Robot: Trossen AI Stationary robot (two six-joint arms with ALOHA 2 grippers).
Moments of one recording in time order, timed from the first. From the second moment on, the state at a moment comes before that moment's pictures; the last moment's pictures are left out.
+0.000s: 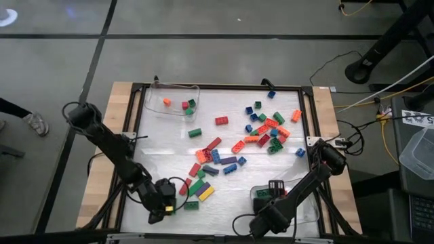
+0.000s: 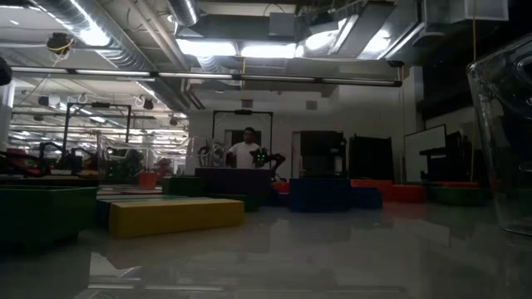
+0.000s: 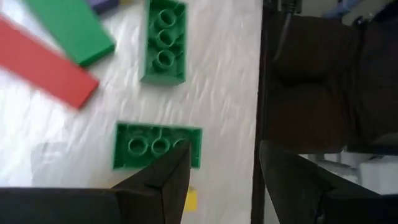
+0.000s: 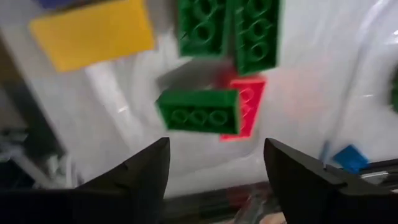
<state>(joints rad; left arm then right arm) -0.81 1.45 0.79 -0.21 -0.07 -0.97 0.77 2.10 1.80 -1.57 -0.12 0.75</state>
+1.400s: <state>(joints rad) -0.72 1.72 0.99 -0.26 -0.34 -0.55 0.77 2.10 1.80 -1.57 -0.21 0.73</state>
